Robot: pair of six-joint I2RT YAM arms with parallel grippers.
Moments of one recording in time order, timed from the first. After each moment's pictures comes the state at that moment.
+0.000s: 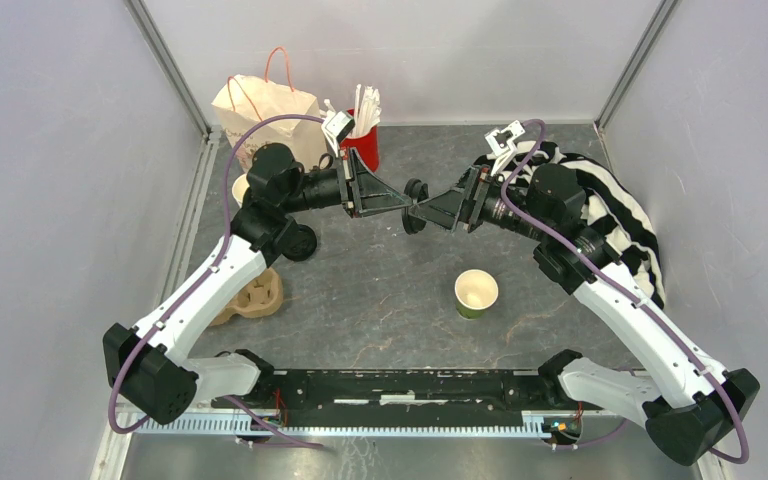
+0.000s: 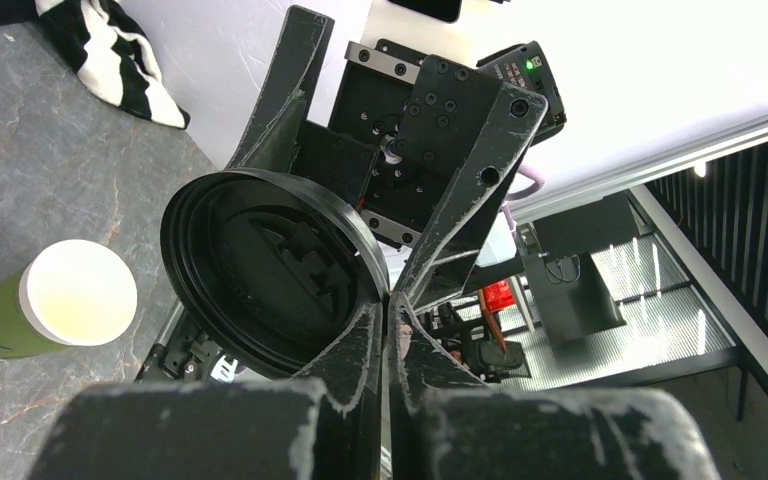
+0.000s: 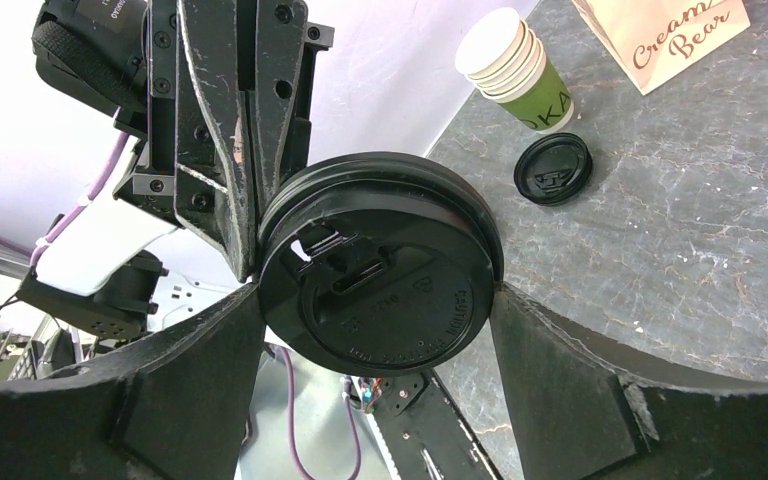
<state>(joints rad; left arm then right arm) -0.53 1.23 1.14 0.21 0.89 -1.19 0.55 1.04 1.08 -0.09 -0.52 0.77</state>
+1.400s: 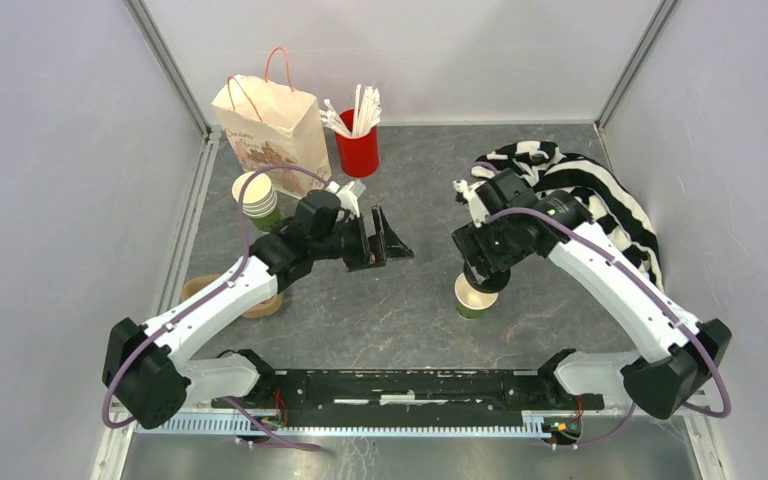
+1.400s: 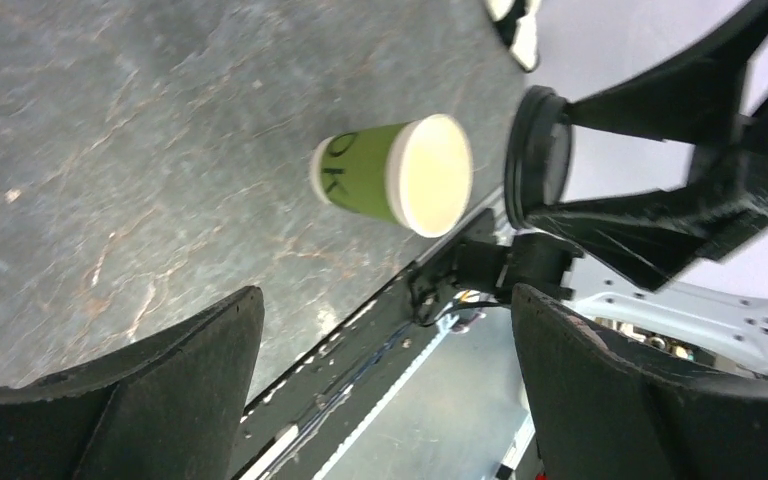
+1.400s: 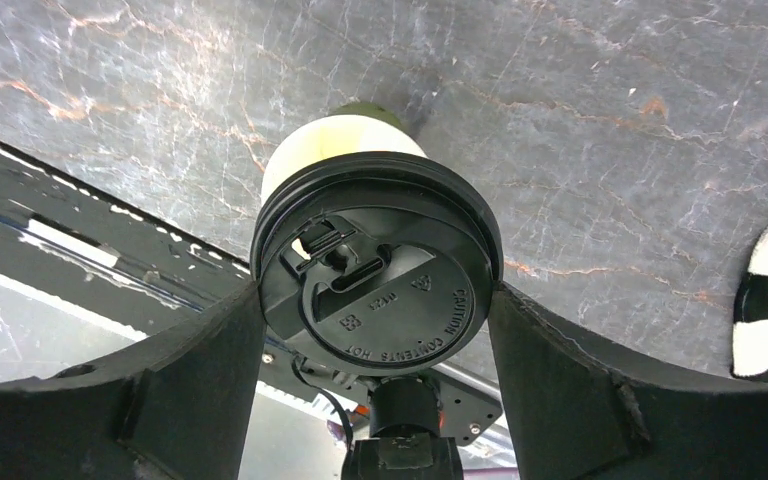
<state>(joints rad) -0.65 1.18 0.94 -0.29 0.41 -0.84 0.59 1.25 1.34 -1.21 0.00 0.07</state>
